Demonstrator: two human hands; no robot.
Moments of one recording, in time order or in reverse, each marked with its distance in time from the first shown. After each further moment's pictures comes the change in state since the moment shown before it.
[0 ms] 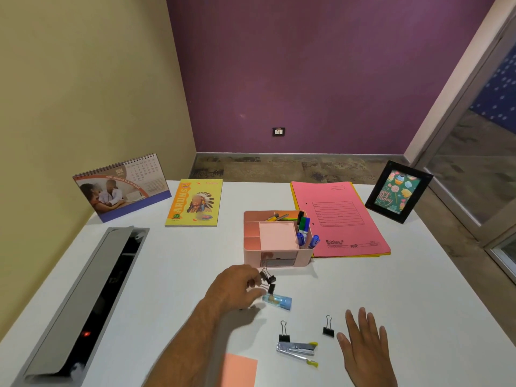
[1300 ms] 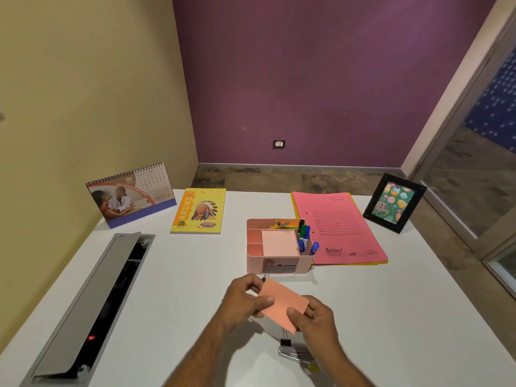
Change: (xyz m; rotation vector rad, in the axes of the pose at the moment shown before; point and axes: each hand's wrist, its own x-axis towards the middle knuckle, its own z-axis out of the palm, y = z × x) left_hand -0.027 0.017 0.019 -0.917 0.105 -0.223; right_hand 0.005 -0.144 -0.086 1.346 -0.172 0.115
